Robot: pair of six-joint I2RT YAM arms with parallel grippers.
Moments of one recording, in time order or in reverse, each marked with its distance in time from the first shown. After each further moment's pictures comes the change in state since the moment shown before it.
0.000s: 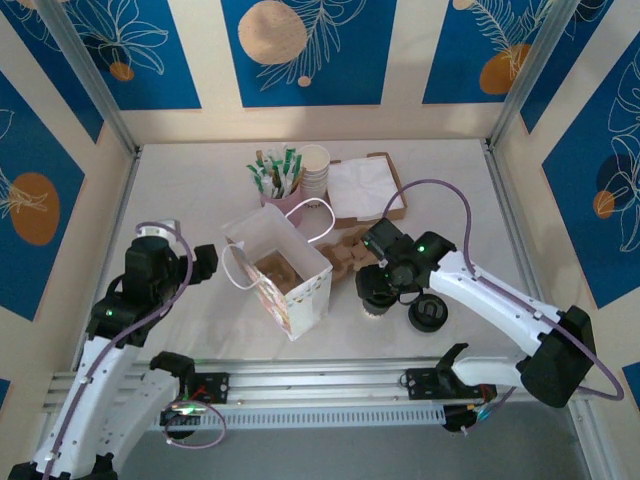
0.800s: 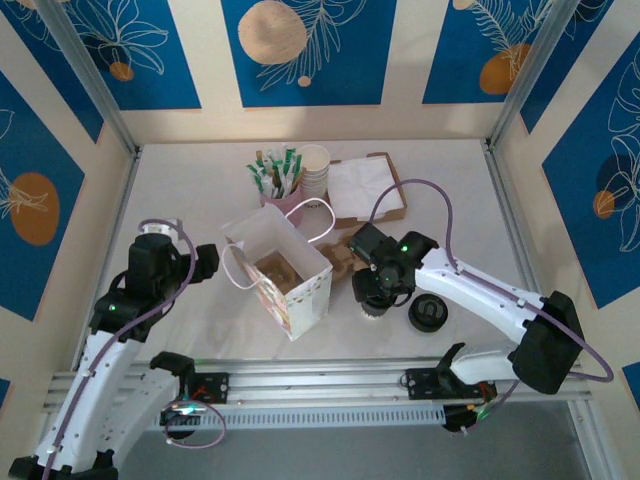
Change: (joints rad) left arm 0.005 0.021 0.000 0.000 0.003 0.000; right arm 0.065 0.084 0.022 -0.020 0.074 0.031
